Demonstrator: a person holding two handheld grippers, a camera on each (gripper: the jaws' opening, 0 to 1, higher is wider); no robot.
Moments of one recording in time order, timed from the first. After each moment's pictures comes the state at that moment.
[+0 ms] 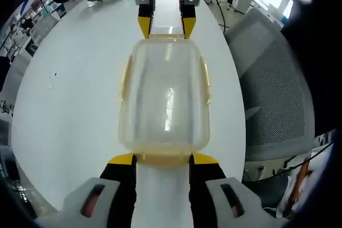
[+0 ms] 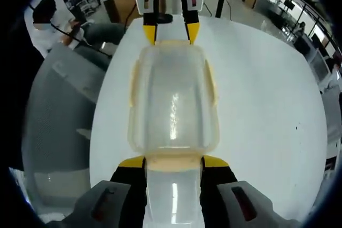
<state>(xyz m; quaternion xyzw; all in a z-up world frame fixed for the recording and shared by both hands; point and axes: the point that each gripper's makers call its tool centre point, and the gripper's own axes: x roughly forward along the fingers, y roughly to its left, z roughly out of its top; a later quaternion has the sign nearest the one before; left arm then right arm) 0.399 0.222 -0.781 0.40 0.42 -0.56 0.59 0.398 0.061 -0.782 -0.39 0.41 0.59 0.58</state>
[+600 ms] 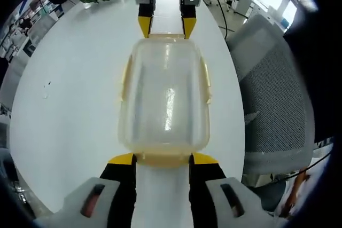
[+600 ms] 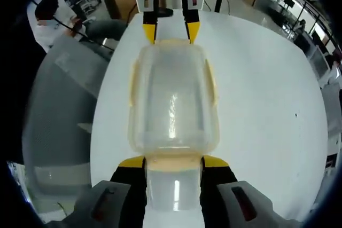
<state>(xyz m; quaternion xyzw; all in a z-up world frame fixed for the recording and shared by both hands) 0.397 0.182 -0.785 0.39 0.42 -0.57 0.59 0.395 0.021 -0.786 -0.39 0.41 0.59 0.57</state>
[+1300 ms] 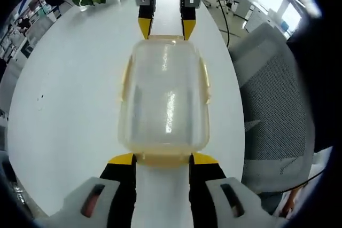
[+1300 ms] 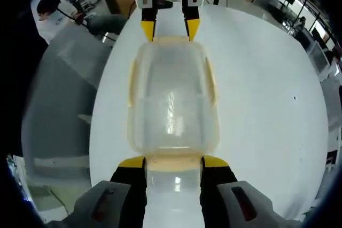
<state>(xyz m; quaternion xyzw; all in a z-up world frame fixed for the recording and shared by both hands) 0.394 0.132 -0.789 0.38 0.42 -0.57 0.59 0.392 -0.029 -0.791 -0.40 0.43 0.58 0.57</state>
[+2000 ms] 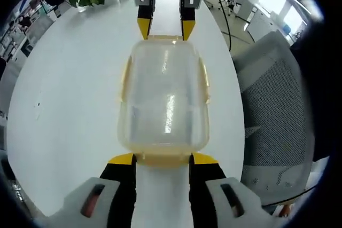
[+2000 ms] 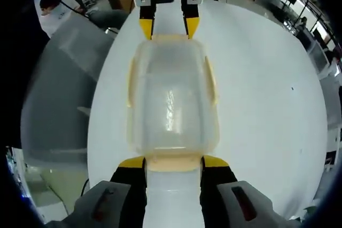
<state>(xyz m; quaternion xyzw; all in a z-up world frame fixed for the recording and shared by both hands) 0.391 0.100 -0.791 0.38 0.43 -0.57 0.59 0.395 -0.061 -0.793 -0.41 0.43 0.58 0.56</state>
